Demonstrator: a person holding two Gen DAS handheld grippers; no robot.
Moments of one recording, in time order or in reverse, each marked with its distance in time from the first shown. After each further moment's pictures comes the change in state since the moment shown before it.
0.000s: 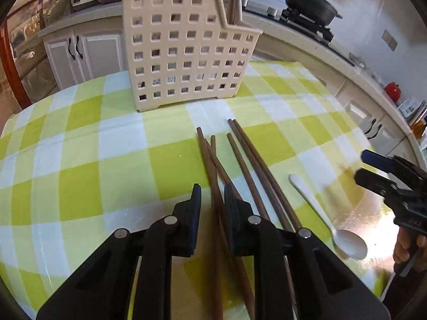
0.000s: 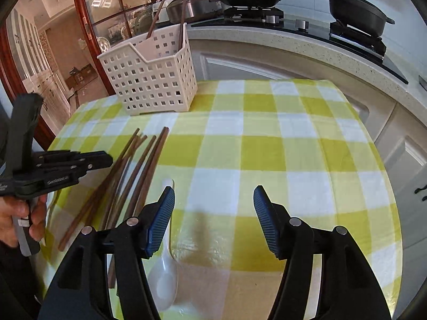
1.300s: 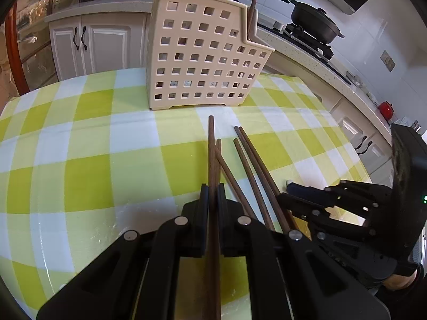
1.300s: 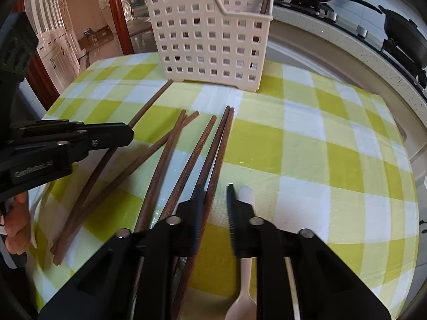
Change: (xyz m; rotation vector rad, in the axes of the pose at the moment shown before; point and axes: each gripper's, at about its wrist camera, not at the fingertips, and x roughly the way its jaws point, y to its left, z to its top) left arm -0.021 0.025 -0.007 -0.084 -0.045 -0.072; right arm 0.068 0.085 0.012 -0.167 0.128 0.014
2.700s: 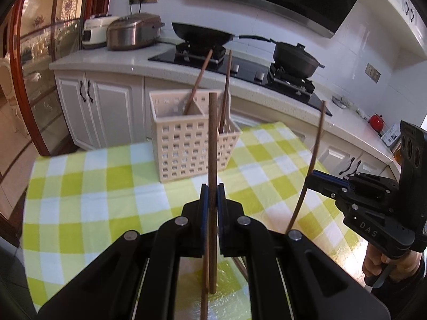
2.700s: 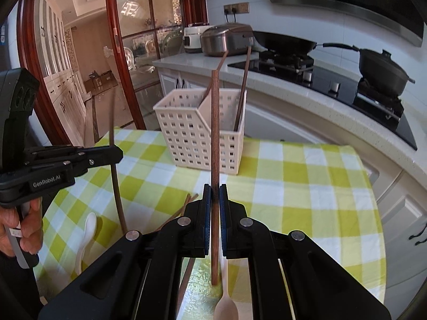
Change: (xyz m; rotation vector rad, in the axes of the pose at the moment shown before) left arm -0.110 -0.036 0.054 0.088 -0.194 0.032; right arm -0.127 -0.022 0.050 0.046 -0.279 0.023
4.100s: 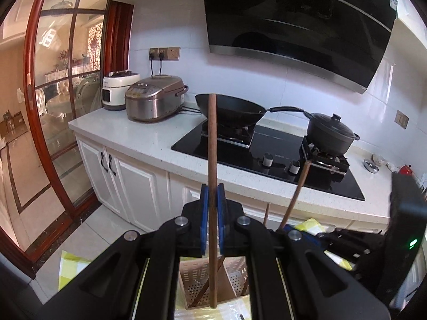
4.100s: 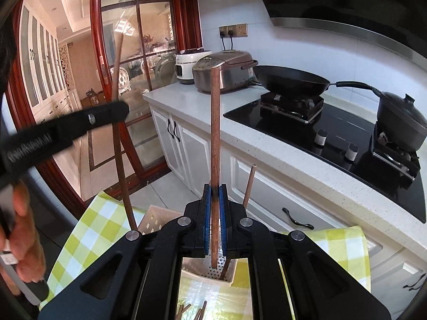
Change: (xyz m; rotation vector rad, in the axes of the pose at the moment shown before) left arm 0.022 0.011 0.216 -0.009 -0.253 0.159; right arm 0.079 -0.017 0.174 0.023 -0.076 -0.004
